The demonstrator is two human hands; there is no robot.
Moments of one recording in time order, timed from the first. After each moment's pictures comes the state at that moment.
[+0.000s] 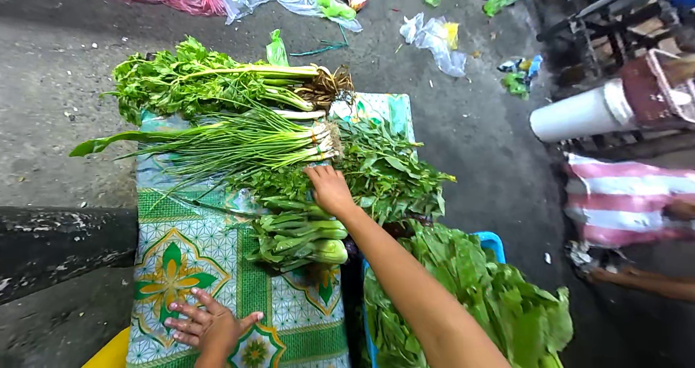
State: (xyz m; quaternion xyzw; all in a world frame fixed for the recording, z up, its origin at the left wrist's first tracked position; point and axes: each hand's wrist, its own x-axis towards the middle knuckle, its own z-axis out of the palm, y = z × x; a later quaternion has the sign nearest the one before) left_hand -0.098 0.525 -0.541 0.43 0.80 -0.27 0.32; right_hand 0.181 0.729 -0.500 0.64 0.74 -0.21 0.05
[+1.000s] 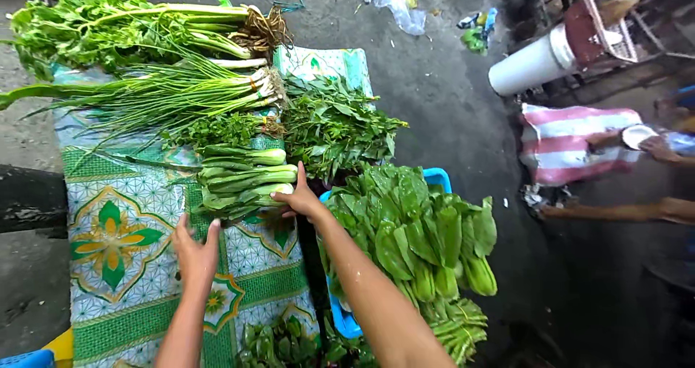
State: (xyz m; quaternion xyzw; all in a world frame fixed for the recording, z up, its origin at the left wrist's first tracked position) left_hand -0.037 0.529 -0.486 0.42 0.75 0.25 0.45; right_hand 0.189 0.579 -0.482 0.74 0.22 -0.61 -0.18
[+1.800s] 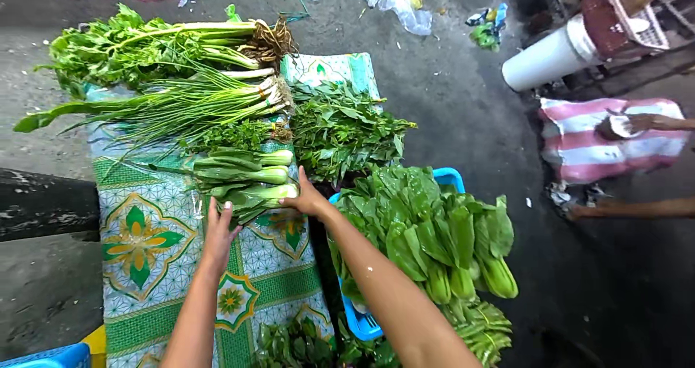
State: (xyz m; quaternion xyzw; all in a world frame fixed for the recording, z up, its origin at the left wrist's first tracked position) left_hand -0.030 0.563 -0.489 0.29 0.63 0.31 0.65; right_hand 0.192 0.588 -0.480 0.72 0.36 -0.58 -0.08
